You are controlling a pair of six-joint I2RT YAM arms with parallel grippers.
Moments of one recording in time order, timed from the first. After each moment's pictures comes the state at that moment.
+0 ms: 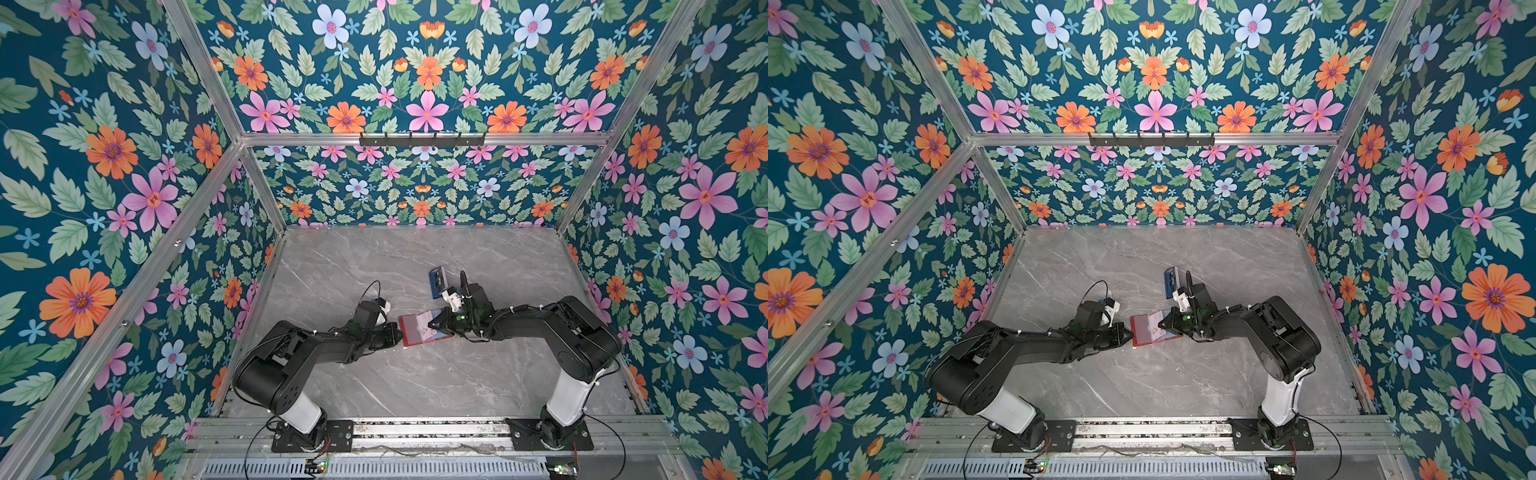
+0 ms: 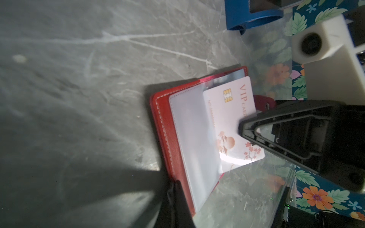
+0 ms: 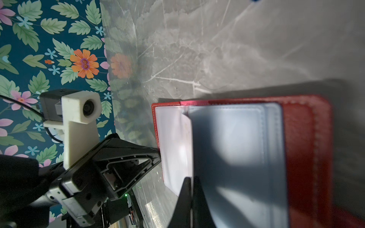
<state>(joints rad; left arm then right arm) -0.56 1.59 0.48 0.32 0.40 -0.70 0.53 1.82 0.76 0.30 -0.61 0.86</state>
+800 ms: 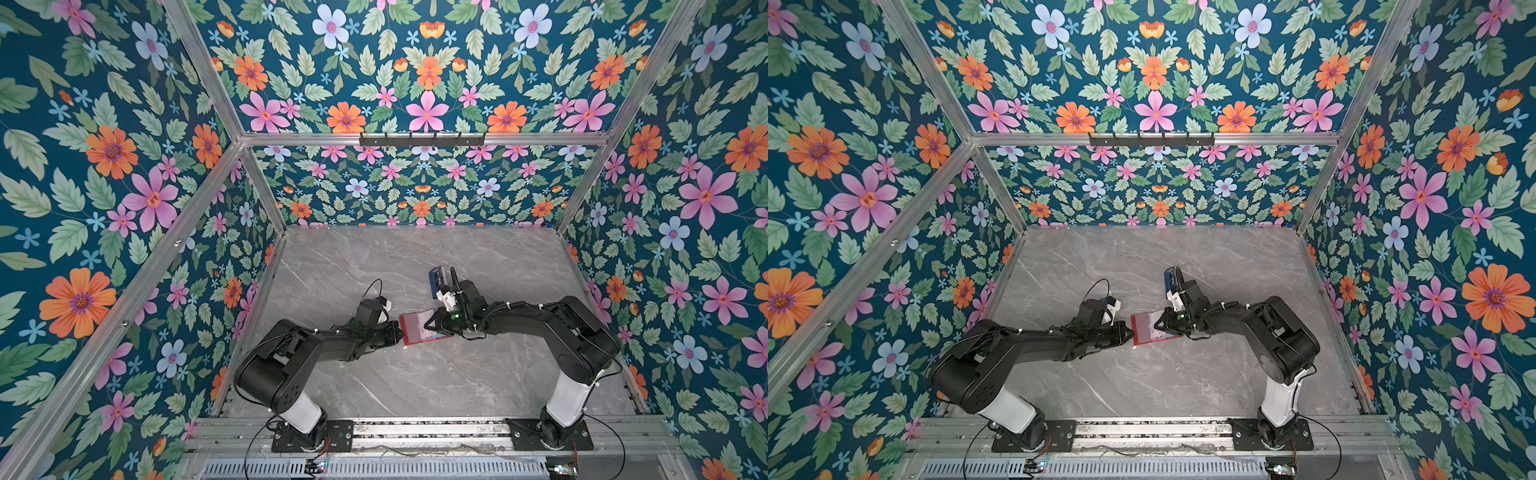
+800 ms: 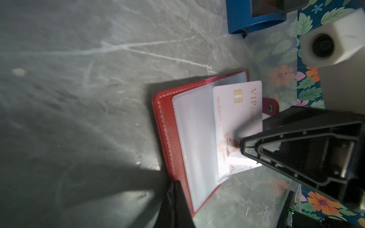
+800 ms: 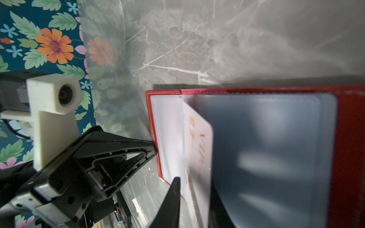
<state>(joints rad) -0.56 1.60 0.51 0.28 0.36 -0.69 0.58 1.80 0.88 0.02 -0.54 0.74</state>
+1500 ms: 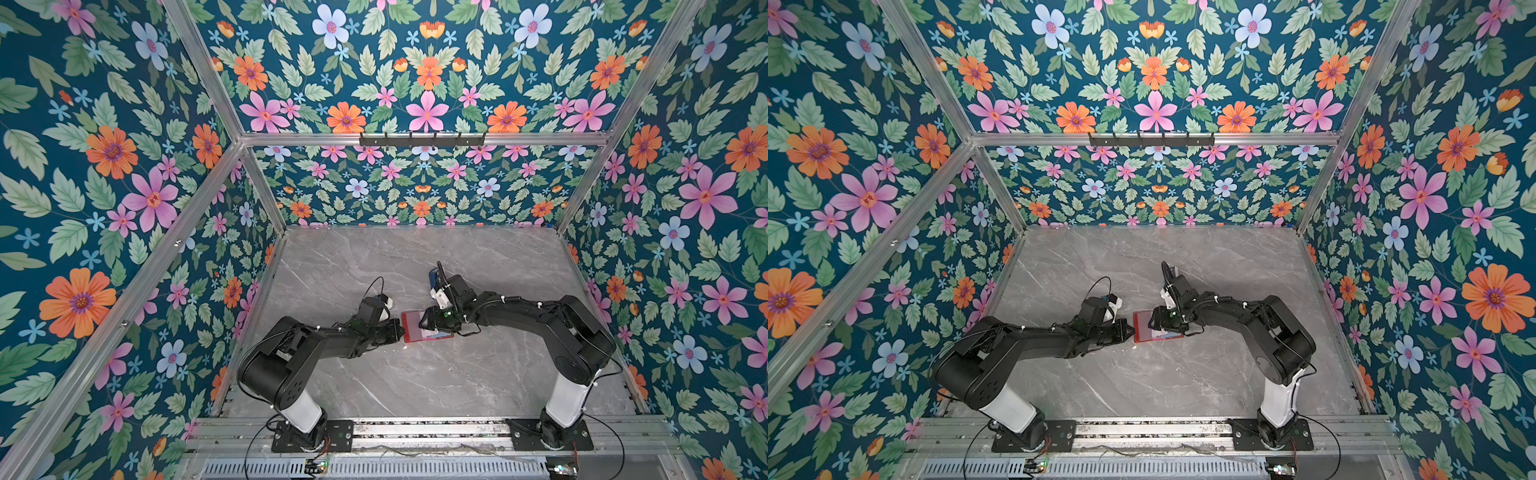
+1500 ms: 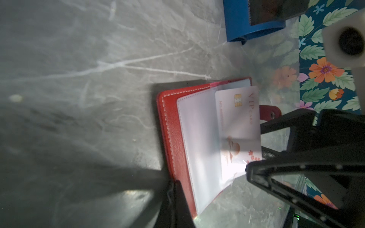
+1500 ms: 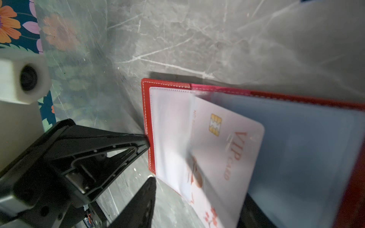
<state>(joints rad) -0.56 1.62 0.54 0.28 0.35 -0.68 0.63 1.82 1.04 -0.26 -0.38 0.62</state>
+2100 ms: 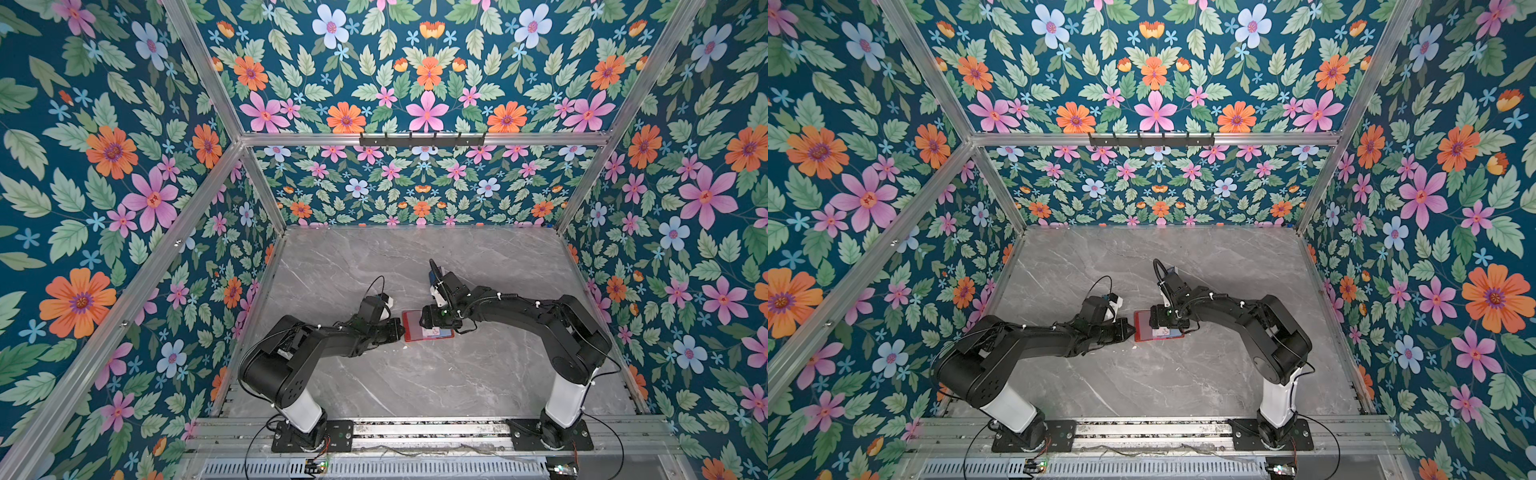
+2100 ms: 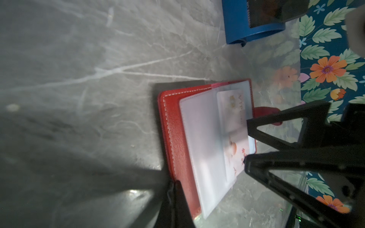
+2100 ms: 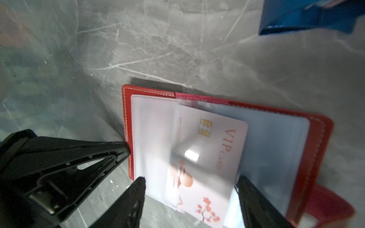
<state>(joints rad) -0.56 1.63 0.55 0.27 0.34 -0.67 0.67 1.83 1.13 -0.42 -0.21 0.58</state>
